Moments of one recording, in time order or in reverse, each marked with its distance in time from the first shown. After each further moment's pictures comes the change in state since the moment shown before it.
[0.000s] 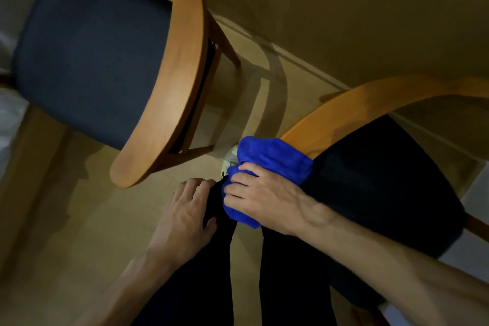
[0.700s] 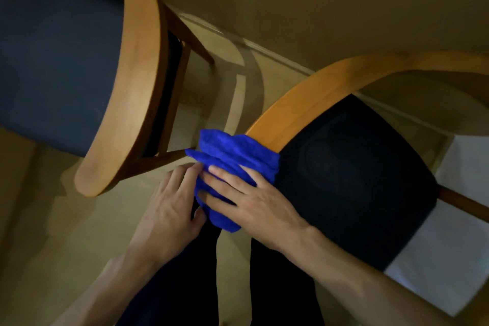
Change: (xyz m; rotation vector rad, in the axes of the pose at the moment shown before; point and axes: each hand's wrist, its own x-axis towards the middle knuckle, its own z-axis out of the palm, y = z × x) left_hand 0.013 0.019 -0.009 0.019 0.055 0.168; right_hand -0.036 -0.029 0.028 0.060 0.143 0.282
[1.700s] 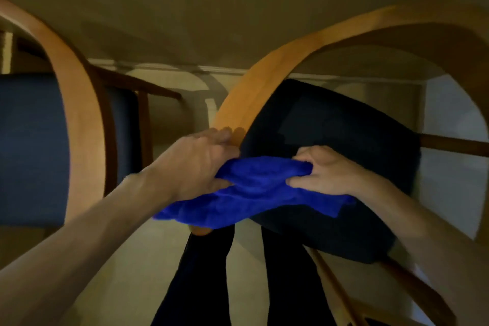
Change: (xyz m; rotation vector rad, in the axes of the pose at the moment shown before) left_hand 0.120 0.107 -0.062 0.500 -0.375 0.631; right_hand -0.123 0.106 -0.015 0.881 -0.031 0.825
